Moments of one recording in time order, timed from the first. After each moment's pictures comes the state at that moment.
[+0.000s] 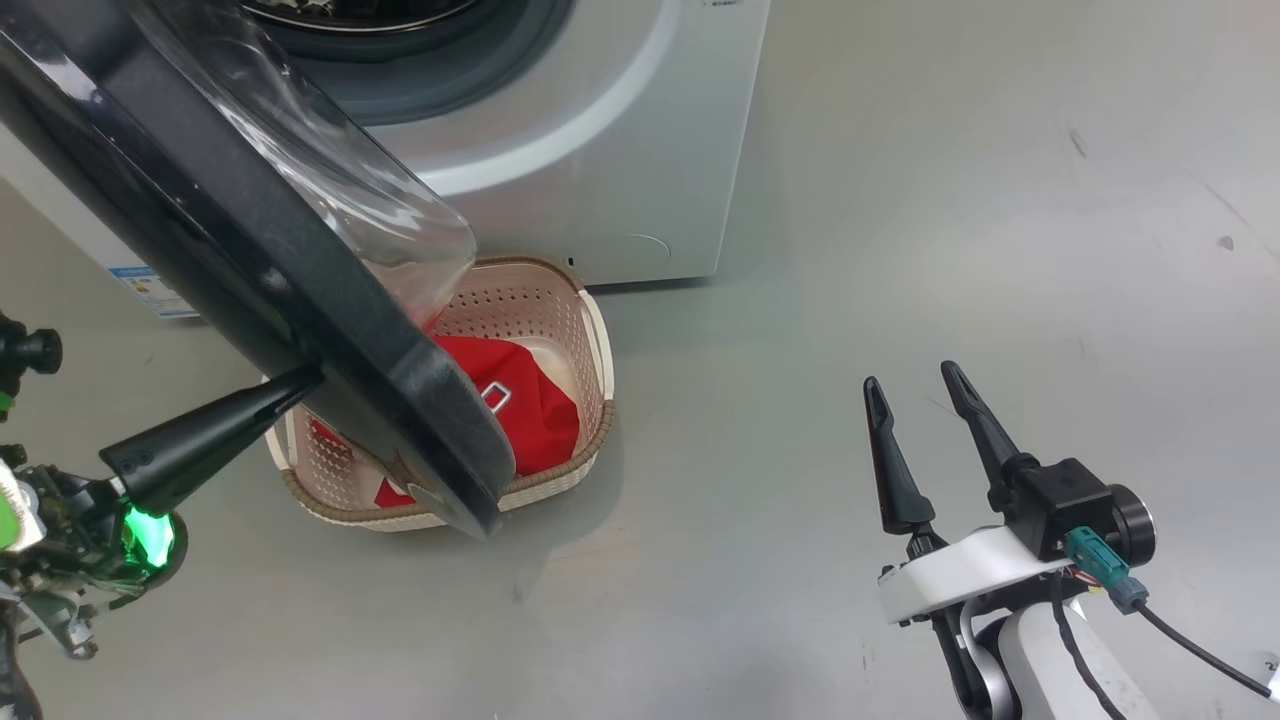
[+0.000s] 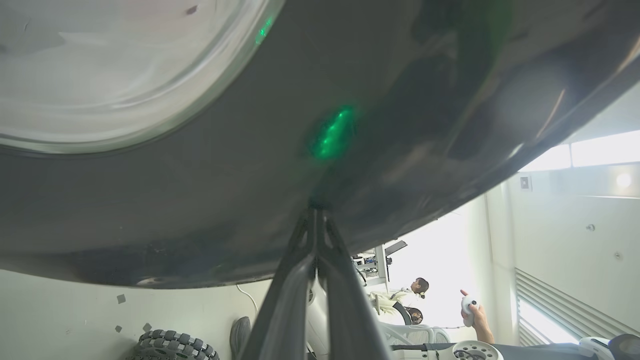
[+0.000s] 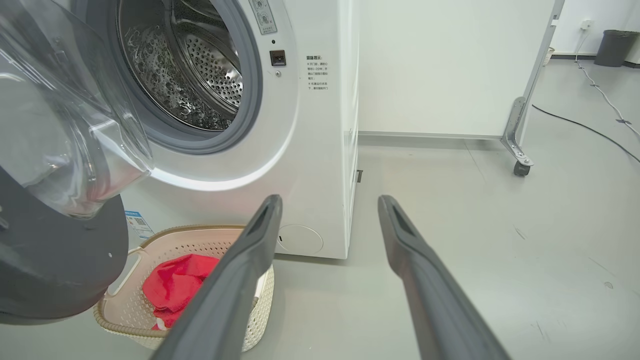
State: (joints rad) left arm -0.22 0.44 0.00 -0.18 -2.02 -0.01 0.96; right arm -0.11 -0.06 0.29 0.15 0.25 -0.06 -0.25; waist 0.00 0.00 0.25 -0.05
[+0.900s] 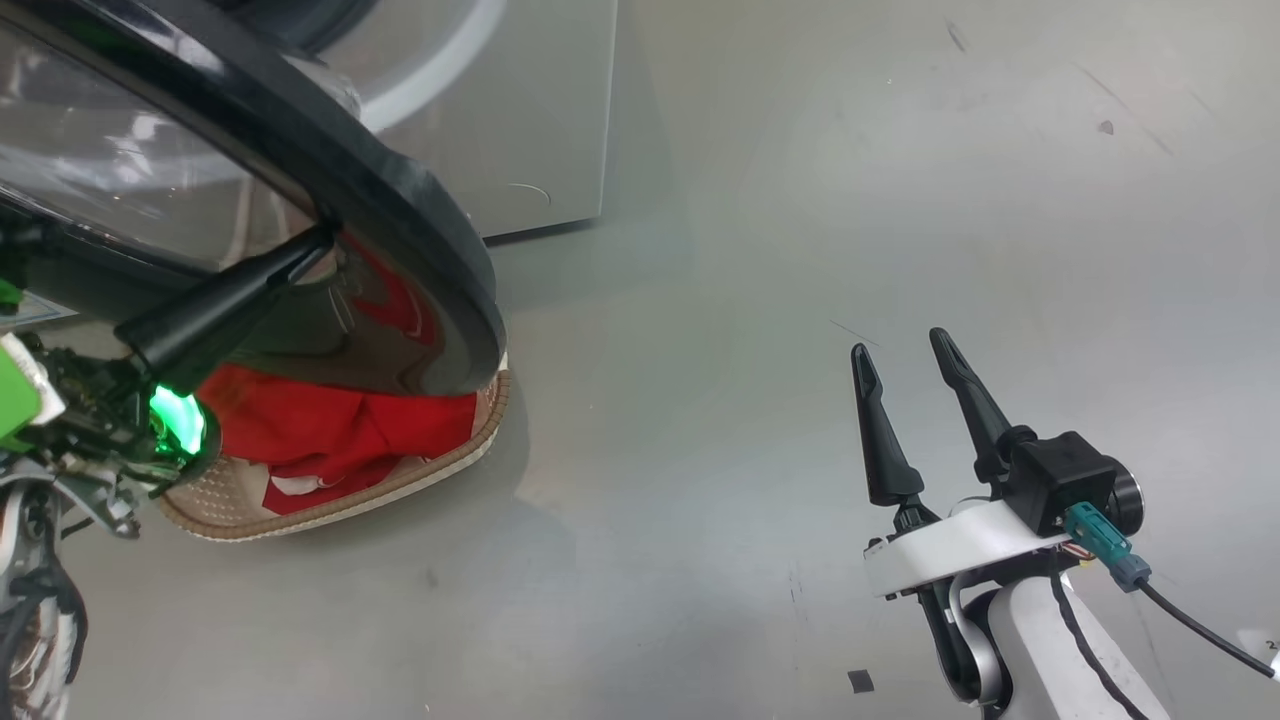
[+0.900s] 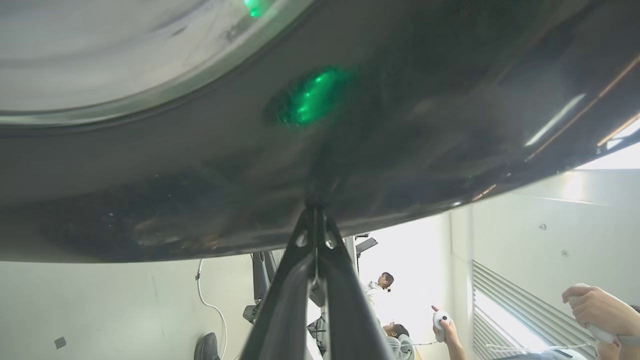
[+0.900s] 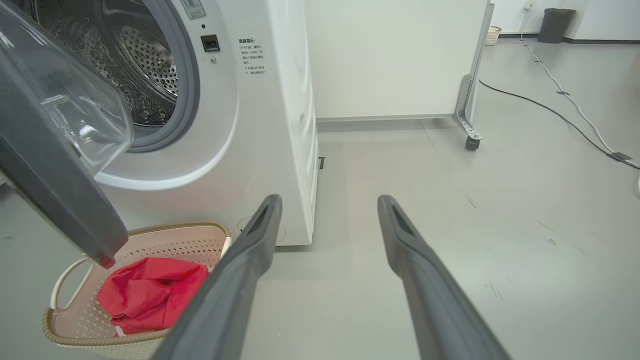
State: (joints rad) left arm -0.41 0.36 -0.04 -0.10 -2.00 0.02 0.86; right arm -0.16 -0.05 0.32 0.13 0.29 -0.06 -0.25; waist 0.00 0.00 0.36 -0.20
